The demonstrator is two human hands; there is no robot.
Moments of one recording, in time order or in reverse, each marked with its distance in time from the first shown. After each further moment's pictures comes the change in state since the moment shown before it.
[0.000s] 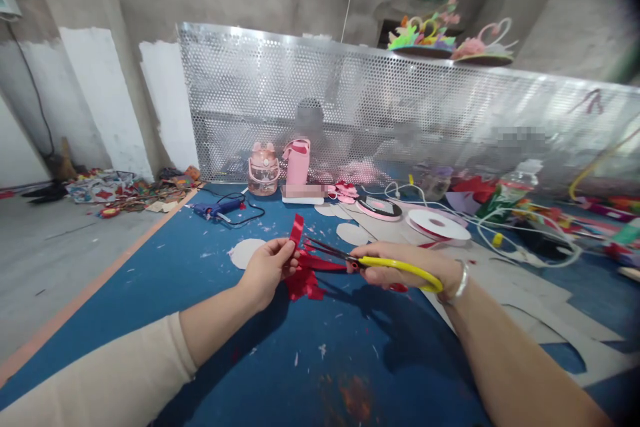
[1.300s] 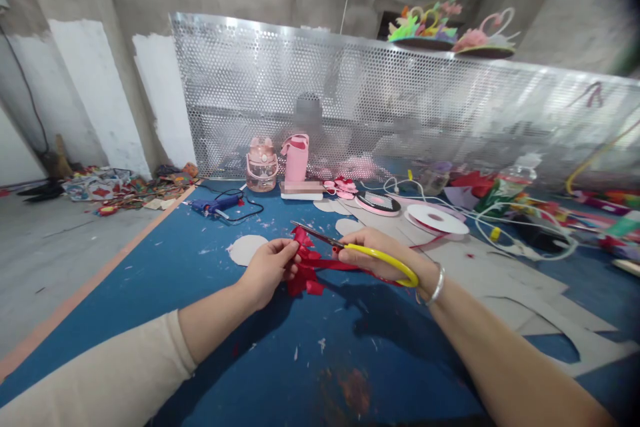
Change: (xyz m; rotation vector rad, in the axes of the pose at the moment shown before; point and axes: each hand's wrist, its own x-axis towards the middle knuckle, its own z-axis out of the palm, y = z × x) left_hand 0.003 -0.007 -0.004 0.120 -0.075 -0.006; right_hand 0.023 -0.019 0.021 -0.127 -0.010 -0.002
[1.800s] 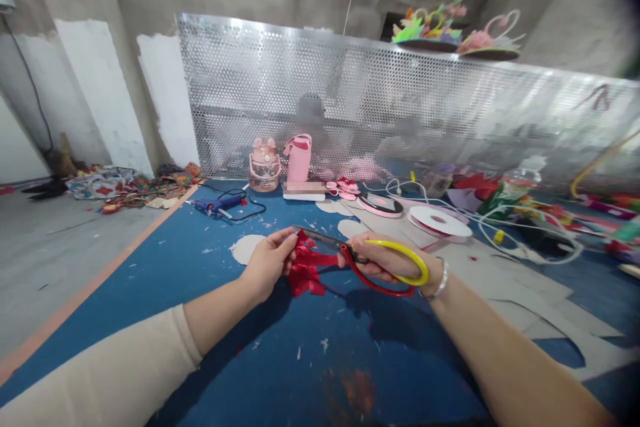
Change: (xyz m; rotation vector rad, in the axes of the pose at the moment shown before) left_hand 0.003 0.005 -0.003 0.023 0.042 0.055; right_hand -0.004 0.023 0.001 0.473 -0.166 0.087
